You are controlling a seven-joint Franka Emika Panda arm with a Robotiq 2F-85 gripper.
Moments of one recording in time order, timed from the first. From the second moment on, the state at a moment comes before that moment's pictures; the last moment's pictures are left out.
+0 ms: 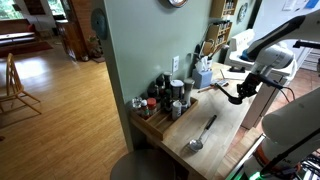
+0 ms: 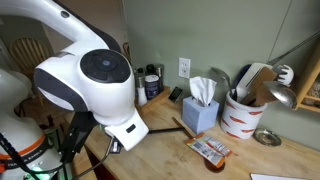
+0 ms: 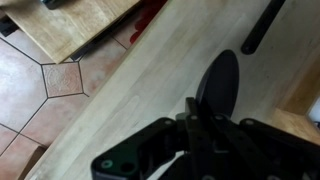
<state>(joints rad) -0.40 -0.29 -0.50 -2.65 0.22 2.12 -0.38</state>
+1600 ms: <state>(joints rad) -0.48 -0.30 -0.78 -2.75 0.27 1.83 -0.74</state>
